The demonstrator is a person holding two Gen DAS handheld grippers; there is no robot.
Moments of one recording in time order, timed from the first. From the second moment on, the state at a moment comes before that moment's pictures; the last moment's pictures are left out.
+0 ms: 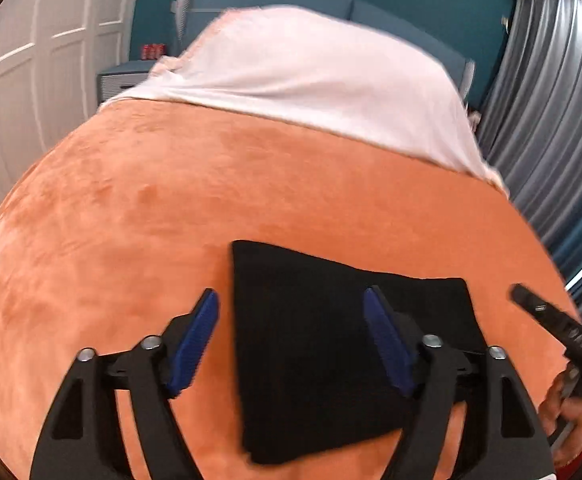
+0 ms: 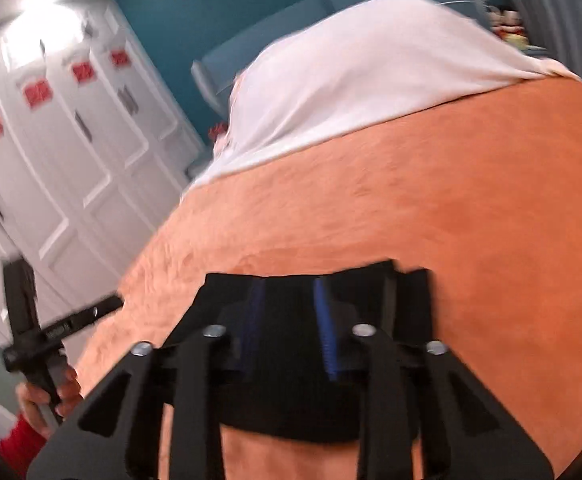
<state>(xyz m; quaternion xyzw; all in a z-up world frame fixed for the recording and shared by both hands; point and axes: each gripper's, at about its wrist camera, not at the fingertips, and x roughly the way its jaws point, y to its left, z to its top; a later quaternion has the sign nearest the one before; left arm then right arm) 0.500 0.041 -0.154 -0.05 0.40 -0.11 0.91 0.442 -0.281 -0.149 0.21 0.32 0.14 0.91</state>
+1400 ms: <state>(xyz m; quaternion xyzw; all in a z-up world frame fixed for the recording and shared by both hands) 0.103 -0.009 -0.097 0.10 0.43 -0.02 0.90 0.047 -0.196 -0.086 0.13 0.33 0.03 0.93</state>
